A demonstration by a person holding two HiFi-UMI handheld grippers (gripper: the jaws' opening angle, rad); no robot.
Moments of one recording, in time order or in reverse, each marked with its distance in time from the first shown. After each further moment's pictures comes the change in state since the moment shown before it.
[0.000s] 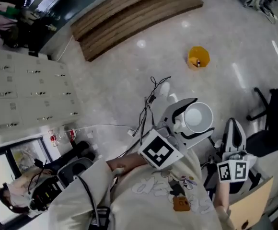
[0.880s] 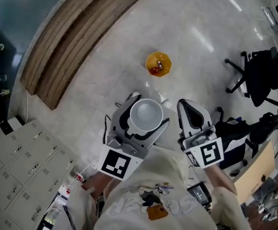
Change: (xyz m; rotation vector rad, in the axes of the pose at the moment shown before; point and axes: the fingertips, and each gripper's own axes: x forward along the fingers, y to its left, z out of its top) left arm 0.151 0.320 0.063 0.017 0.140 -0.052; right arm 0.360 -0.025 0.054 -0.060 0.056 0.012
